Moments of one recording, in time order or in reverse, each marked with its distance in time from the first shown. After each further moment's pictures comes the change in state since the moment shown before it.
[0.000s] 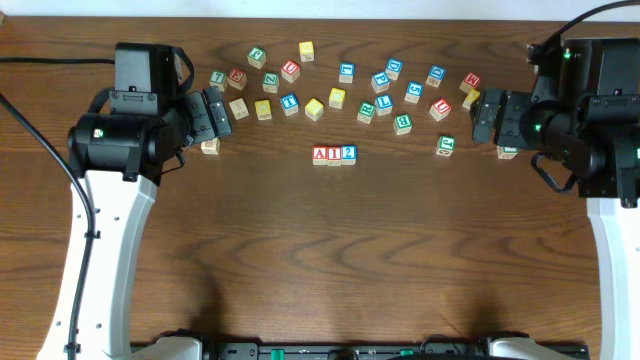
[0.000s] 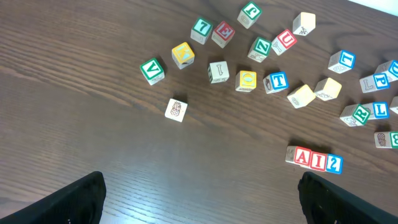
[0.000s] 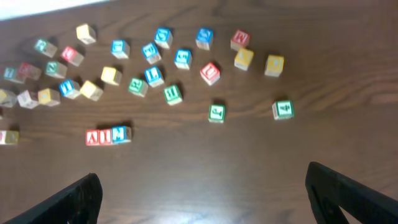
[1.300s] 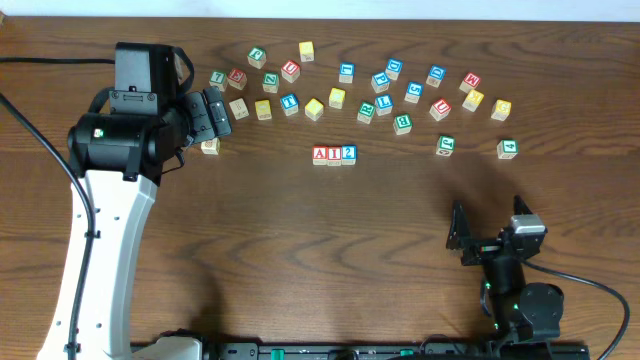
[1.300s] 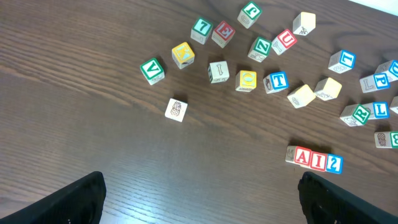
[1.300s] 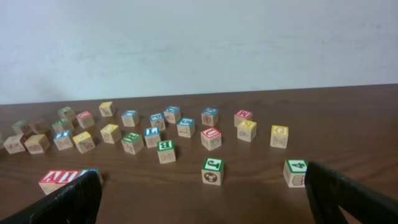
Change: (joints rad) left arm 0.000 0.000 0.000 0.000 0.000 0.000; right arm -0.002 -1.332 -1.687 1.204 0.000 -0.107
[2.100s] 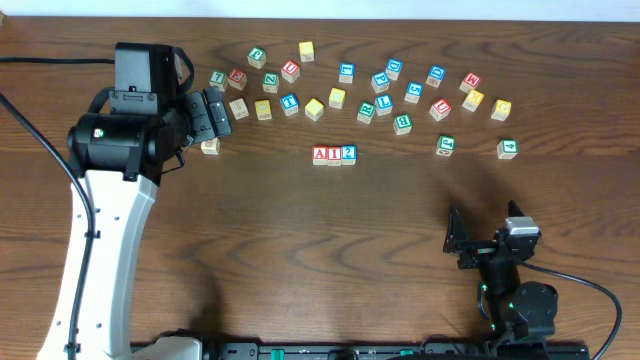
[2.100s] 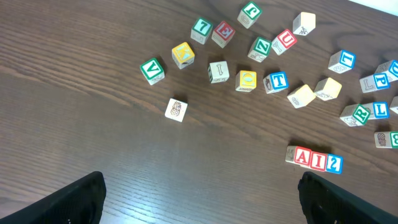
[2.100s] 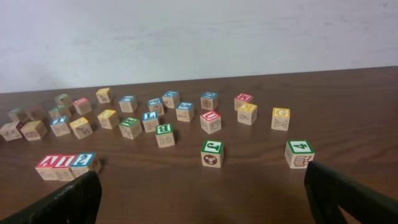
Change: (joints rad) left arm 0.000 0.000 0.000 0.000 0.000 0.000; right arm 0.000 -0.040 -0.035 -0.053 -0.003 0.012
